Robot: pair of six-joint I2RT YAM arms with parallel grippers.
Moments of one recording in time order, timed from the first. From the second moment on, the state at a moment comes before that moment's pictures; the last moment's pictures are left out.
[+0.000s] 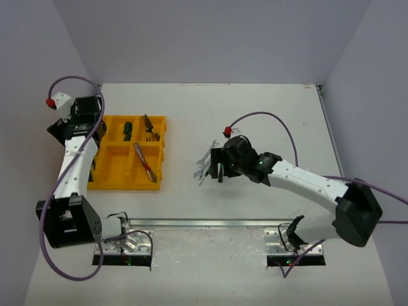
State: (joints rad) left arm 0.21 1.31 1.12 -0.53 -0.85 -0.48; right arm 0.81 1.31 0.84 -0.35 0.14 0.57
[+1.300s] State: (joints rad) left arm -0.05 0.70 0.48 -0.16 0.43 -0.68; right arm 0.74 1.40 0.65 -0.16 0.08 0.66
